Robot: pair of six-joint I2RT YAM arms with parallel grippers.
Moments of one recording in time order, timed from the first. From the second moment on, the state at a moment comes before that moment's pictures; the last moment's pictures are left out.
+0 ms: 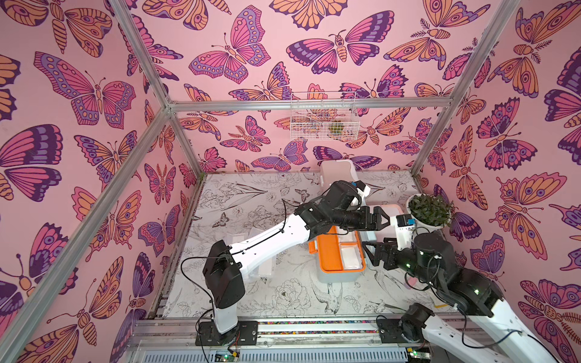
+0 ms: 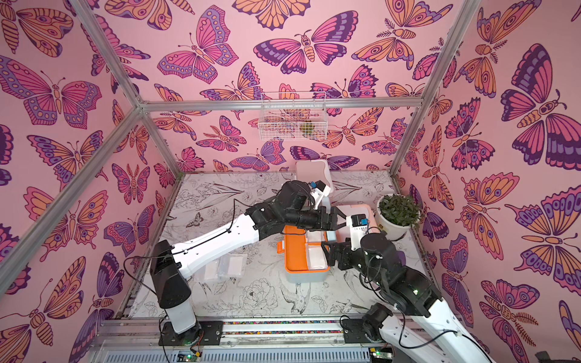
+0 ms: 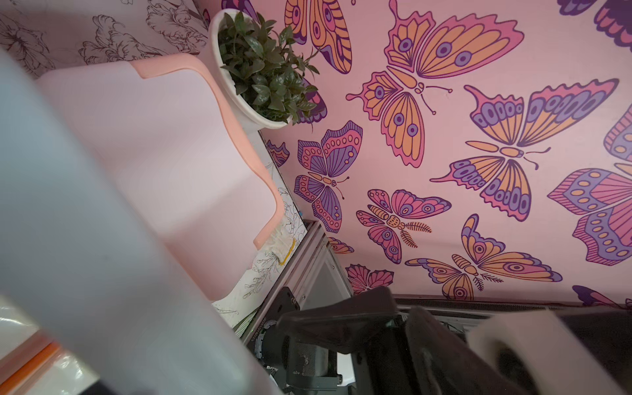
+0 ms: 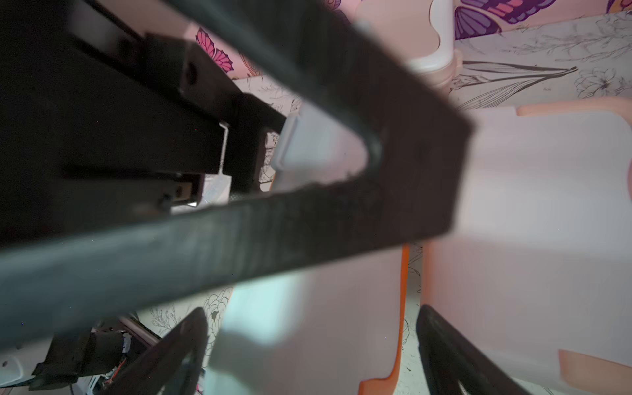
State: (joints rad) left arm -0.98 1.81 1.73 -0.37 0.44 -0.84; right arm 0.67 0.63 0.88 -0.79 0.06 0.50
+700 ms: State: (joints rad) left arm -0.95 1.61 1.48 -0.51 0.11 -0.76; right arm 0.67 0.51 0.85 -0.84 0.22 0.56
